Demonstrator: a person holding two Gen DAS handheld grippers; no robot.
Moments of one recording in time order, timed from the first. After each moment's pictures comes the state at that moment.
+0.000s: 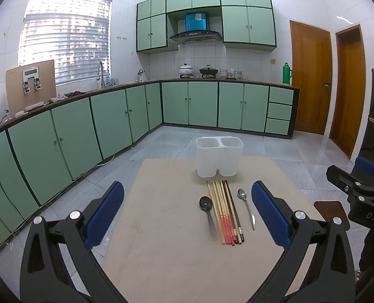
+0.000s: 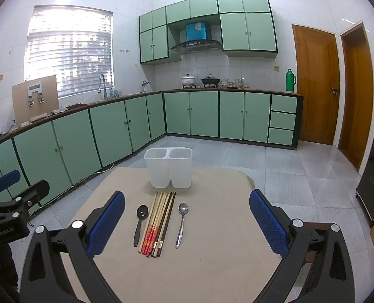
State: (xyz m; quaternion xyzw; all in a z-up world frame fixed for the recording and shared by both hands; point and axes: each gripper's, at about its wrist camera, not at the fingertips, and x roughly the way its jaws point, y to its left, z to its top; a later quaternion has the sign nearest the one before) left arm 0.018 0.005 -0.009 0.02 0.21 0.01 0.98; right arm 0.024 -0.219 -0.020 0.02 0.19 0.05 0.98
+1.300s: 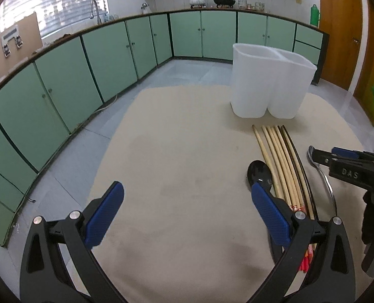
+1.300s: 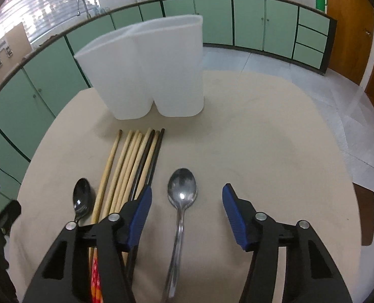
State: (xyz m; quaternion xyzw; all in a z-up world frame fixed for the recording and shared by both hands) left arm 0.219 0.042 -0.155 0.03 0.40 0.05 0.92; right arm 0.284 -0.186 -0.197 0.04 0.46 0.09 0.88
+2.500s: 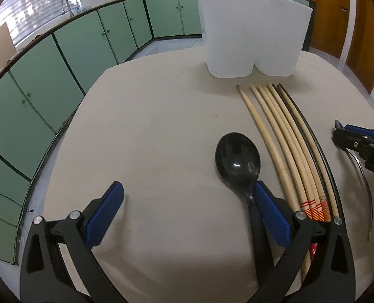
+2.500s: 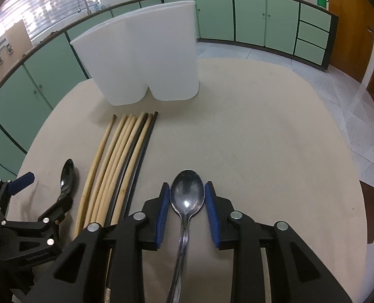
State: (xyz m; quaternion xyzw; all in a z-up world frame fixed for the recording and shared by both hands) left arm 0.251 0.005 -0.214 0.07 0.45 0.01 0.89; right arm 0.281 -0.189 -0.210 0.03 0.46 0.09 0.88
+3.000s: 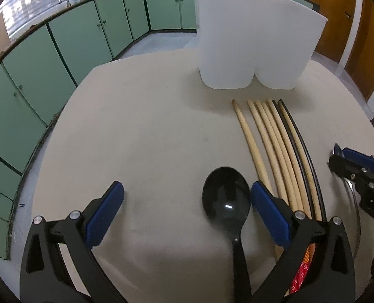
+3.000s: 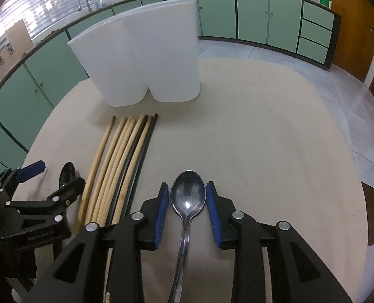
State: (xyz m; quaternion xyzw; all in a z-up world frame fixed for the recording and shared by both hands) left arm 0.278 -0.006 -0.214 0.03 0.47 0.00 0.88; right arm 0.286 -0.190 -0.212 0.03 0.47 0.10 0.88
